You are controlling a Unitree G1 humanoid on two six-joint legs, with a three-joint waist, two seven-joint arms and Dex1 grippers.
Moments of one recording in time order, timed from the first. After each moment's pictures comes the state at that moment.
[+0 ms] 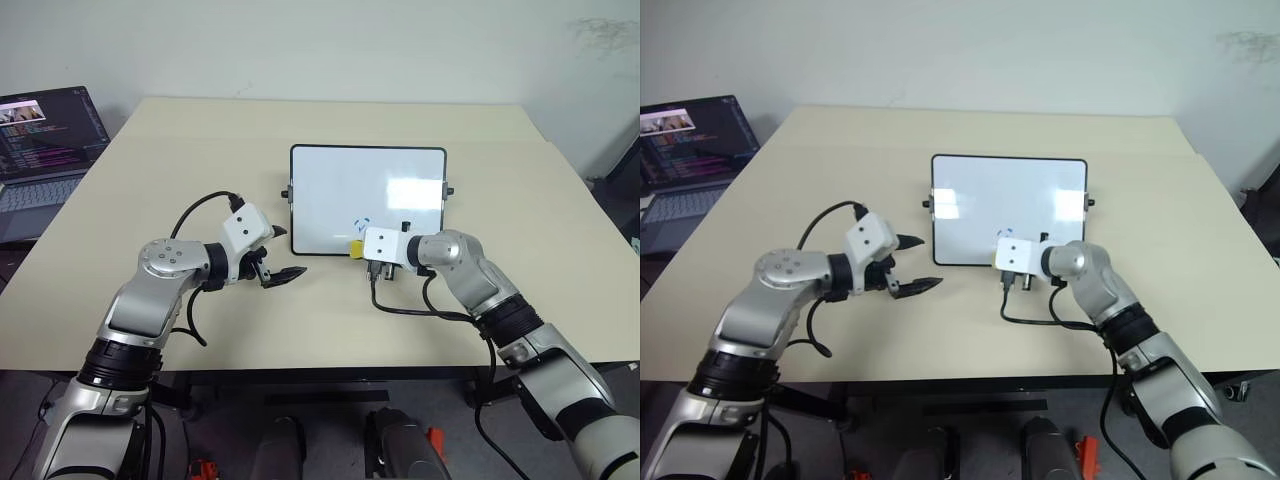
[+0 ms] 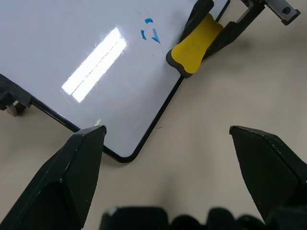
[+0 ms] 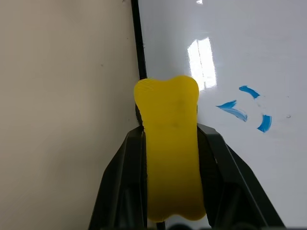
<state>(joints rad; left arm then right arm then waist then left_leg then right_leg) -0.50 0.70 -0.10 -0.04 -0.18 0.43 -0.95 -0.82 -0.40 0.45 0.40 -0.39 0.13 0.79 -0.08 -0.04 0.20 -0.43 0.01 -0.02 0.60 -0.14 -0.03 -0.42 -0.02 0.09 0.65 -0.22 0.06</state>
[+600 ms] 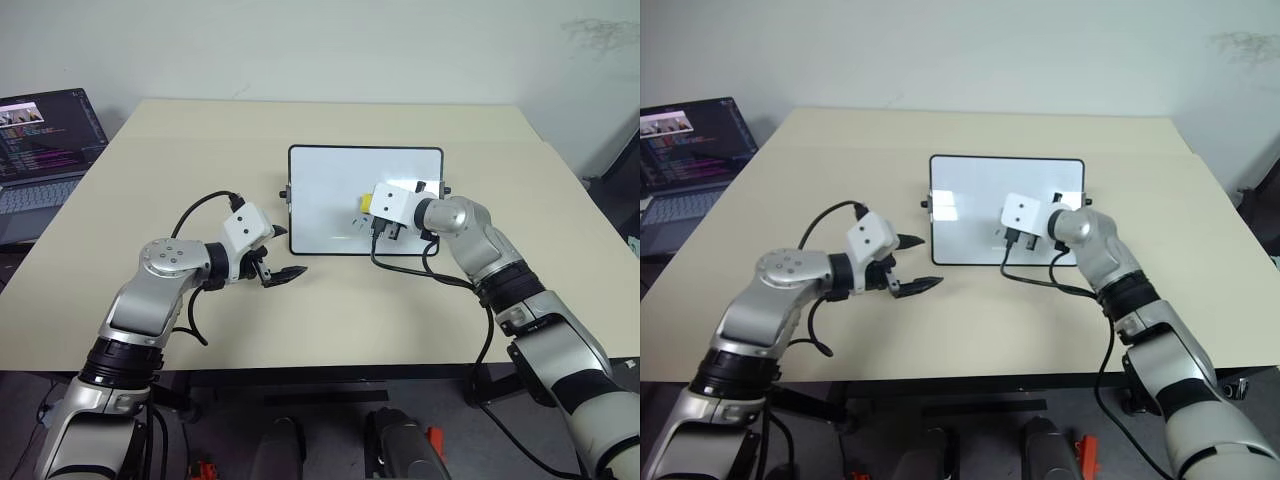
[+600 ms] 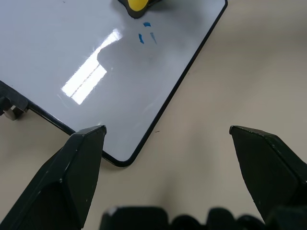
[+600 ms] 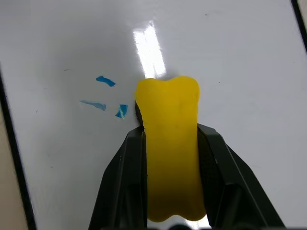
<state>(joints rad) -0.50 0.69 -0.10 -0.03 -0.18 0.42 -0.95 -0.95 -0.40 0.42 0.52 -0.39 0.12 0.69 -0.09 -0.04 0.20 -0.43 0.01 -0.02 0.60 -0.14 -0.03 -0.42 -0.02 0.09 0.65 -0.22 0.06</state>
